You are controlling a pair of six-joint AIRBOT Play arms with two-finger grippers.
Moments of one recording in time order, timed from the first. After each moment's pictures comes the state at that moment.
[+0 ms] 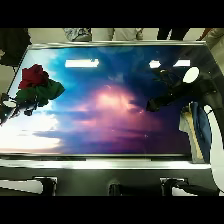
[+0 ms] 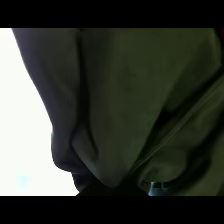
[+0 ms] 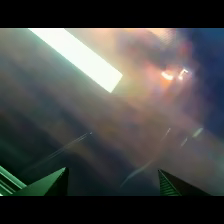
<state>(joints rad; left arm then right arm) 0.40 -1.61 1.12 0.96 -0.45 -1.83 0.03 -1.44 1.45 -1.21 1.44 1.03</state>
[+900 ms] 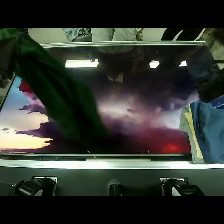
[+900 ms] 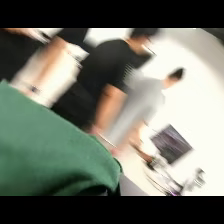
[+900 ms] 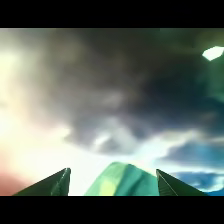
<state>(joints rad) -0.35 -0.62 1.12 0.87 -0.38 -1.75 0.03 -0.88 1.54 -1.66 1.33 1.03</state>
